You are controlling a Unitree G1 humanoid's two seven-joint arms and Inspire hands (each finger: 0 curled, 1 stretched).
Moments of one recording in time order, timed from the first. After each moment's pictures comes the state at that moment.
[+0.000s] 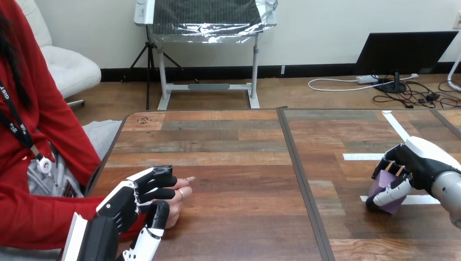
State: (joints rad) left arm 0.65 0.12 -0.02 -0.26 0.07 -0.68 -0.06; right arm -0.71 -0.62 0.31 1.34 -0.52 -0.34 0.01
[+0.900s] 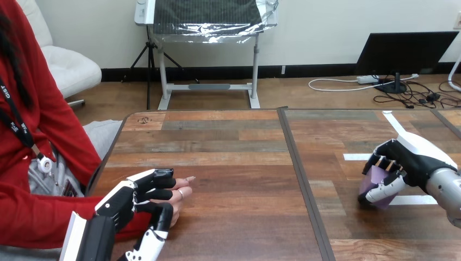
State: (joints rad) left arm 0.65 0.12 0.01 -0.26 0.14 -0.70 -0.03; right arm -0.71 -0.62 0.31 1.34 -0.52 -0.43 0.01
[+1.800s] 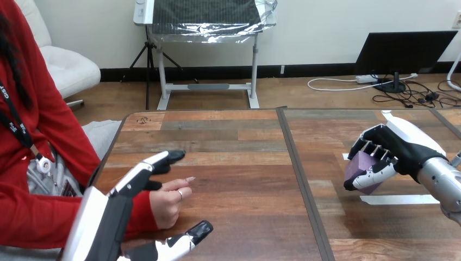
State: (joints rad) left arm 0.59 0.14 0.05 -0.39 0.39 -0.54 -0.02; right arm -0.71 -0.62 0.29 1.29 -0.47 -0.52 0.01
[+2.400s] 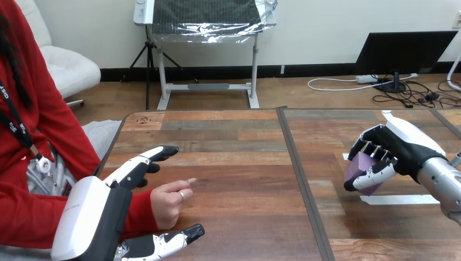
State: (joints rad) left arm 0.54 0.17 0.11 -0.41 0.58 -0.47 0.02; right arm -0.71 -0.62 0.29 1.29 -0.48 -0.51 0.02
